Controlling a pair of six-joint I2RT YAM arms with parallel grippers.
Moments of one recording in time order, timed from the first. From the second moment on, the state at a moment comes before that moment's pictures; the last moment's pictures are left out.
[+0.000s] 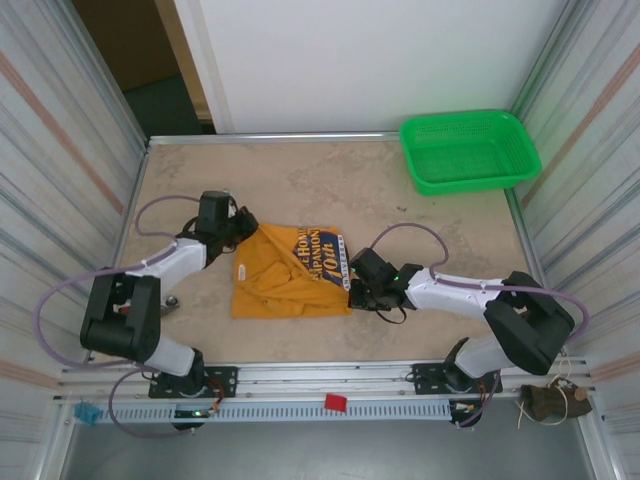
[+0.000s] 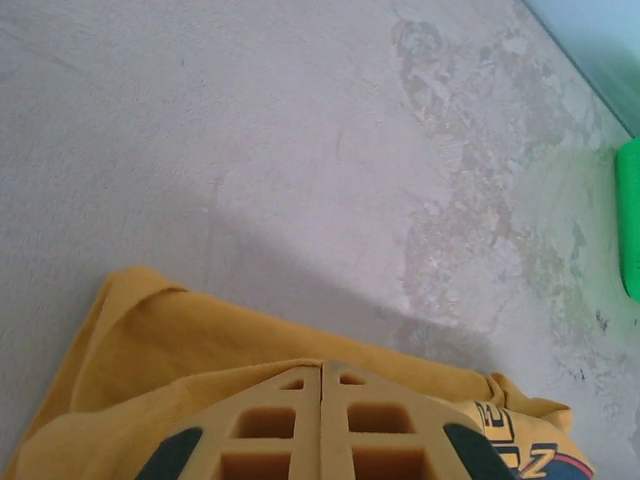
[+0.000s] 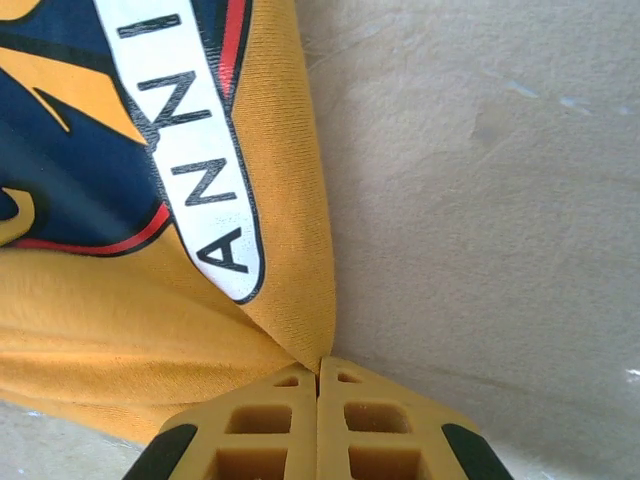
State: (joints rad) left arm -0.21 1.52 0.79 0.00 0.20 -0.73; right arm 0.85 1.42 0.65 -0.35 -0.03 0.91
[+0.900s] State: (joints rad) left arm -0.54 1.27 0.60 -0.23 0.16 -0.59; right arm 0.62 1.42 0.92 -0.50 -0.07 0.74
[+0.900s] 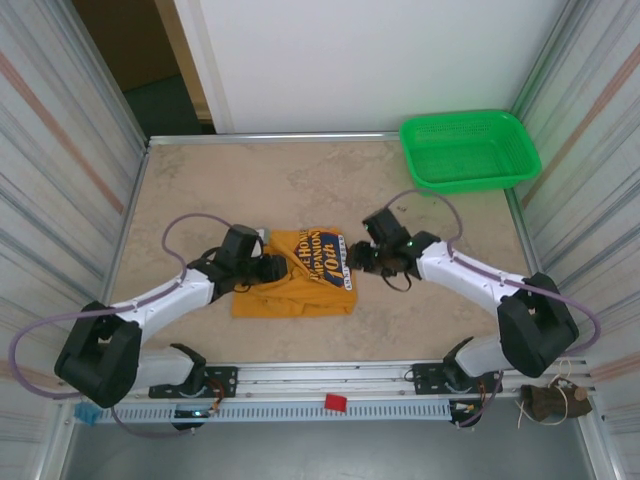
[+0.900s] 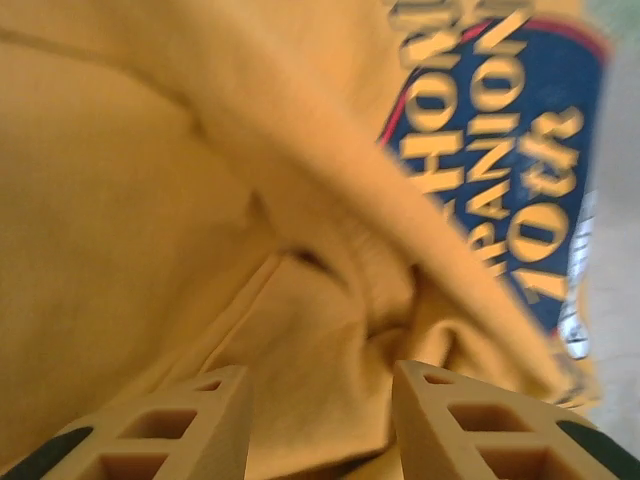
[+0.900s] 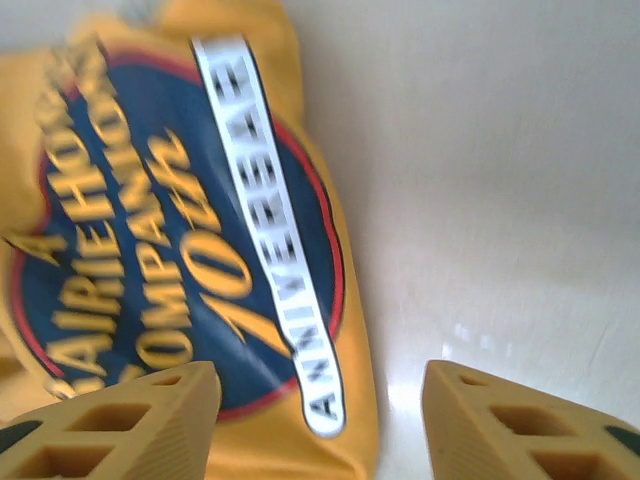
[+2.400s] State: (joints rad) left arm -0.54 1.34 0.65 -0.15 0.11 -0.44; right arm 0.40 1.75 1.04 -0.40 -0.22 0.62
